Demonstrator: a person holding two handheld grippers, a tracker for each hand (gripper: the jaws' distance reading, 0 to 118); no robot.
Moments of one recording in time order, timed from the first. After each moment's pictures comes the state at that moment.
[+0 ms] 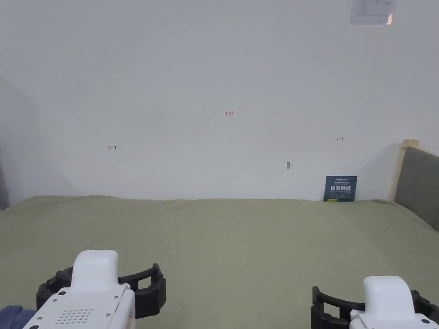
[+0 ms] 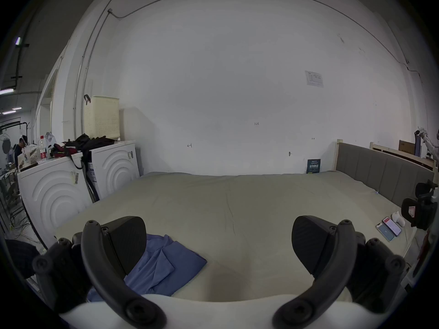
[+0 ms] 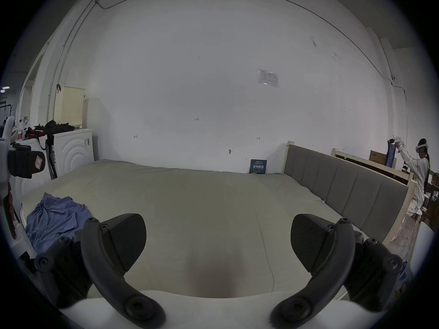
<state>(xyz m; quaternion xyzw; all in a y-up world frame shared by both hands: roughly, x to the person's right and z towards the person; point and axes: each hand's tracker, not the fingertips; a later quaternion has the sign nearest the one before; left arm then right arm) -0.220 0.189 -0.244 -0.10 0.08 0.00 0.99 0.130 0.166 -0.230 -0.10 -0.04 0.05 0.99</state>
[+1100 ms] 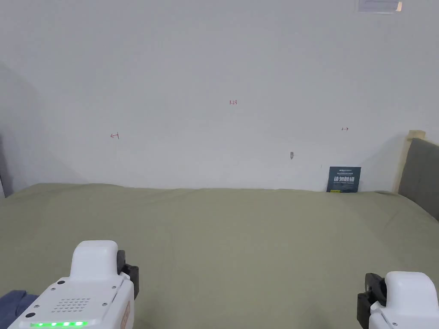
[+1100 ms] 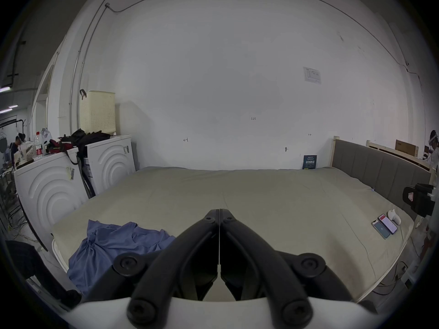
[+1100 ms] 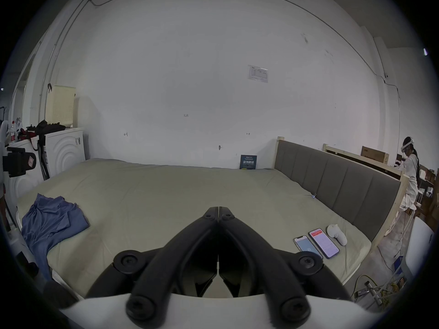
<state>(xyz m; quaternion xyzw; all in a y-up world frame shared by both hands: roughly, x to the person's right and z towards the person) -0.224 0.187 -0.240 -0.12 0.07 0.01 0.99 0.143 0.168 -0.225 -0.11 -0.07 0.05 0.99</state>
